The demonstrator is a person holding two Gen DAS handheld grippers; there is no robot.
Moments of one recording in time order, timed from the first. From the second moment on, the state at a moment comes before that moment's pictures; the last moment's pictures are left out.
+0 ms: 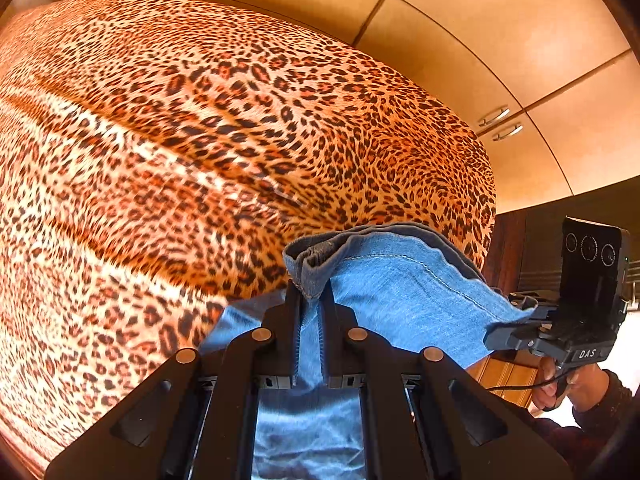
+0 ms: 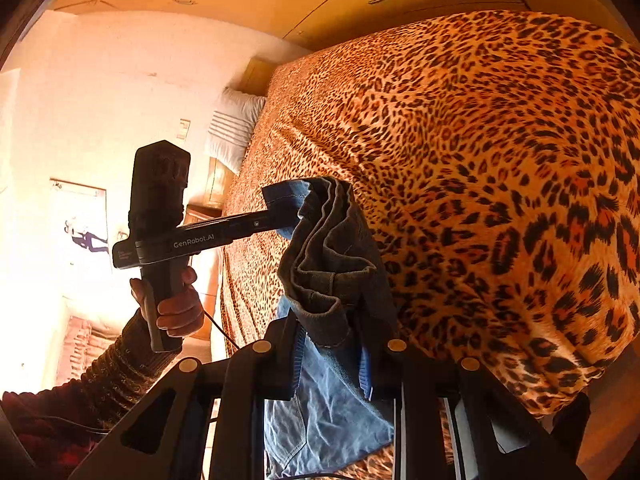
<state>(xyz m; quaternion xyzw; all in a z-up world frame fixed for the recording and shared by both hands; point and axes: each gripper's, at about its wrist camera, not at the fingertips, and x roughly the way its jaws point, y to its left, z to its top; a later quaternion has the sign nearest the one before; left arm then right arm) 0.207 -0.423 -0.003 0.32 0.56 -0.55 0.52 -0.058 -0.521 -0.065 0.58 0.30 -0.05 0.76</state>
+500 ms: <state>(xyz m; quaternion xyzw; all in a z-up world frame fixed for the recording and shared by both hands) 0.241 -0.267 -0.047 0.21 0.66 -0.43 0.58 0.037 -0.365 -0.090 0.47 0.50 0.16 0.71</state>
